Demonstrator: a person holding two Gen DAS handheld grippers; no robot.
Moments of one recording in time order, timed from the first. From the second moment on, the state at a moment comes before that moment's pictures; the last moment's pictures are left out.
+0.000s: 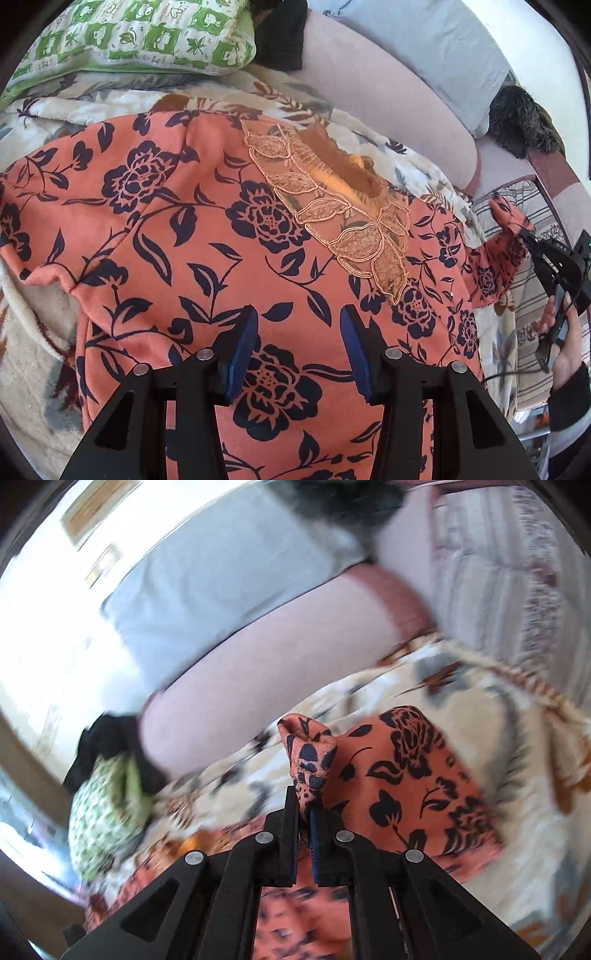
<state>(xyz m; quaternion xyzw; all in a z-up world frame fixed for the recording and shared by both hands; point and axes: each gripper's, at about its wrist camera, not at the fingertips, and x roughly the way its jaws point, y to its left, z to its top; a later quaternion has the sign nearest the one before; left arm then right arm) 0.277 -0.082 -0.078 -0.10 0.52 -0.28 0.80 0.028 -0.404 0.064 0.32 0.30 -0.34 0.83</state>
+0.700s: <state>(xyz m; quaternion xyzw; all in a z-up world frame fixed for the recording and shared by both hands) 0.321 -0.006 -0.092 -0.33 0.55 -0.33 0.70 0.180 -0.155 -0.090 0.34 0.46 -0.07 0.82</state>
